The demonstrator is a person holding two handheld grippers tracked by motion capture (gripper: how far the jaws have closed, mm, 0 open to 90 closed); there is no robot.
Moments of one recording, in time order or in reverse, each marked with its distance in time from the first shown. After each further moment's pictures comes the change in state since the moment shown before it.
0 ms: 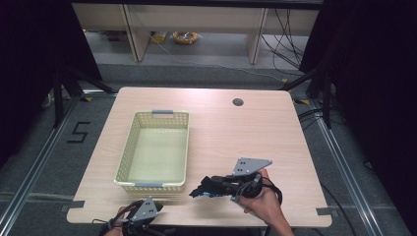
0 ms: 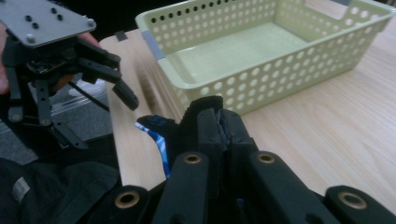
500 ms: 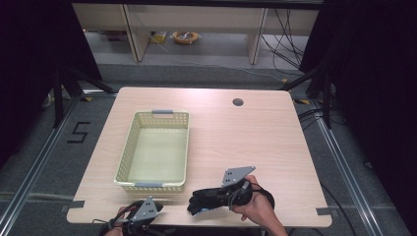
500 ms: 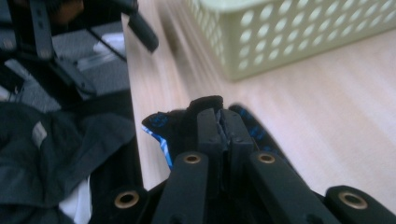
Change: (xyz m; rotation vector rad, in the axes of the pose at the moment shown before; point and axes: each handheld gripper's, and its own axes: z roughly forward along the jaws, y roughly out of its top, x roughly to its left) left arm 0.000 0.000 -0.001 0.032 0.007 0.005; right arm 0.001 -0.028 0.032 0.170 0.115 -0.042
